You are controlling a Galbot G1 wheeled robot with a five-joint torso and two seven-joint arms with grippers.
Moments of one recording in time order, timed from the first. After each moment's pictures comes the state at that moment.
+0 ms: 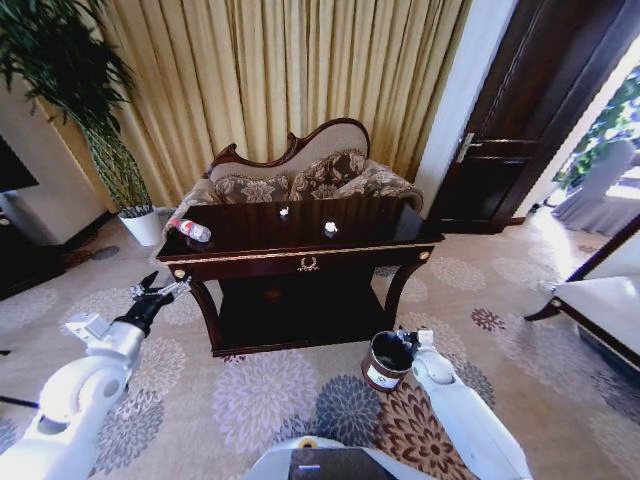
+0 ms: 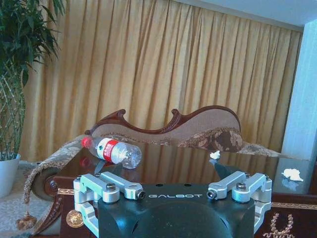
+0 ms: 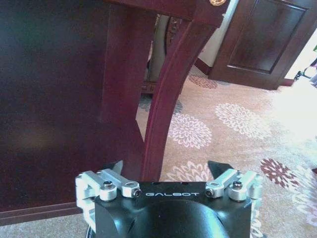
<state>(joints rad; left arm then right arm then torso) 1.56 -0.96 -0.92 -2.19 -0.86 0.25 -0.04 -1.14 1.10 0.37 1.37 0.39 -0.29 0.30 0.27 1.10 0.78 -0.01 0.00</state>
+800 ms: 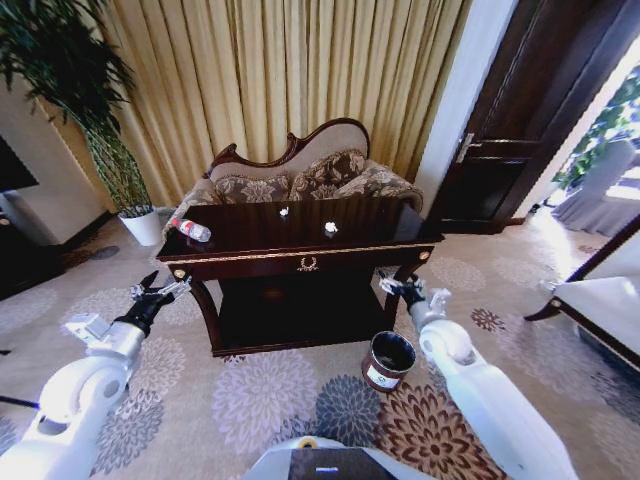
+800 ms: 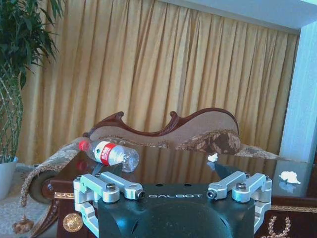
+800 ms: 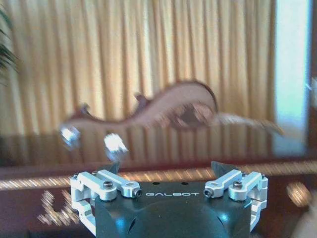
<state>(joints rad) 1.55 -0.96 -0.92 -2.20 -0.87 0.25 -0.04 -1.16 0.94 0.39 1.98 0.69 -0.21 0.25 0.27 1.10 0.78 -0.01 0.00</state>
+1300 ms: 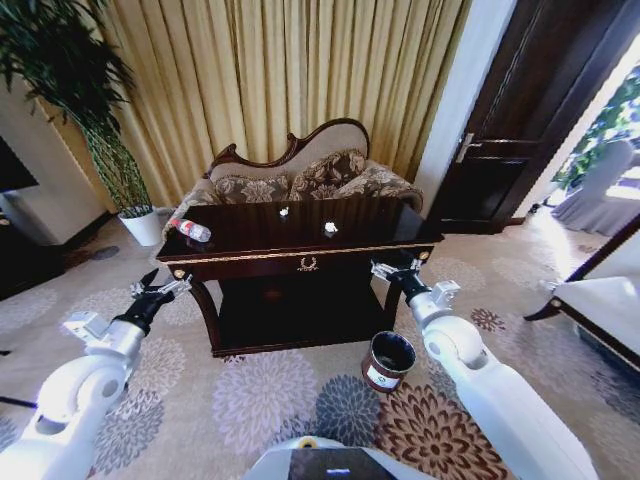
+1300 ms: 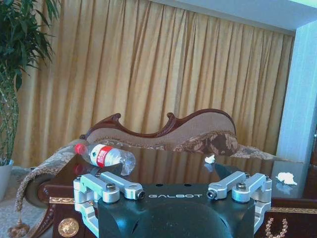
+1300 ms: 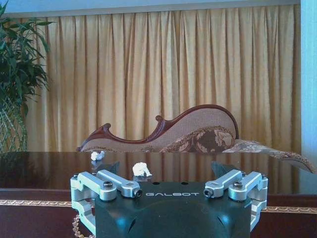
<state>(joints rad) 1.55 -0.95 -0.92 -2.20 -0.87 0.25 -0.04 -1.18 0.91 0.38 2.06 0.65 -0.18 0.22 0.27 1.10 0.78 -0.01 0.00</state>
